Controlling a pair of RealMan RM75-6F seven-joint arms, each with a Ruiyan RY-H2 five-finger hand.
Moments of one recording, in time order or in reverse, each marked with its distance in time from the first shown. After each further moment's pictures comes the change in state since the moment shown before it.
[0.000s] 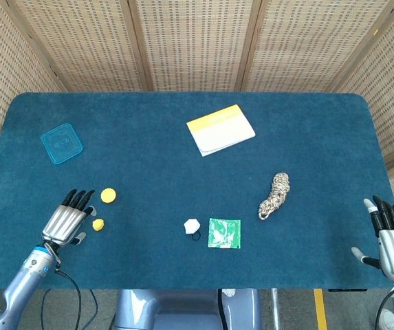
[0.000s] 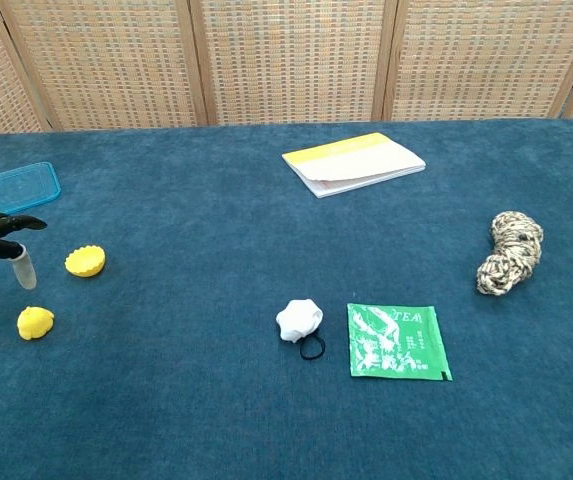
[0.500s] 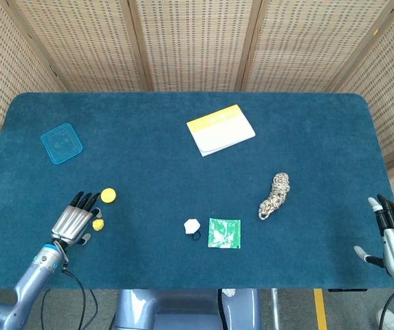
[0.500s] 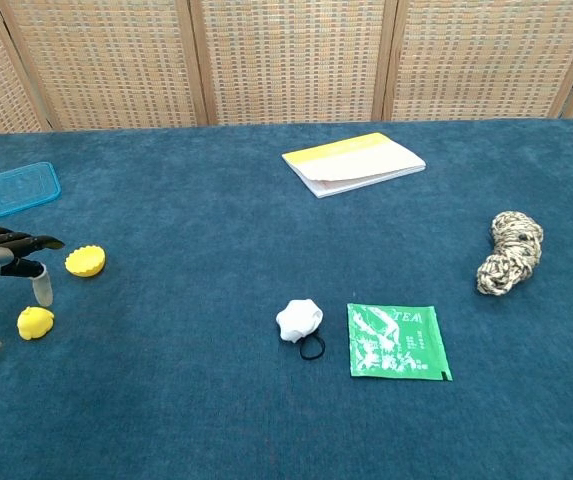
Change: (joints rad) left arm -0.044 -0.064 0.013 0.062 -0.067 -0.043 0.037; right arm -0.001 0.011 0.008 0.007 0.010 -0.001 0.048
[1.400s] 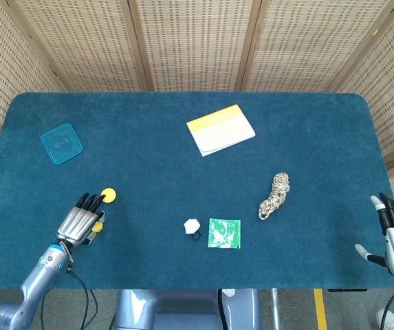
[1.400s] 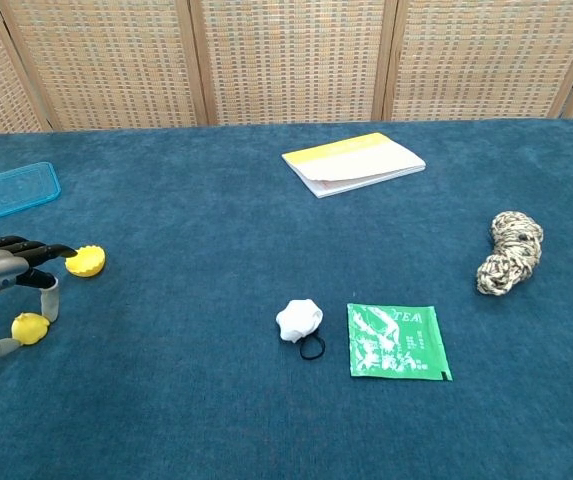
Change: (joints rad) left arm -0.027 -0.040 0.034 0.033 -0.013 0.014 -0.016; right arm 0.001 -0.008 0.008 0.017 0.000 0.008 0.032
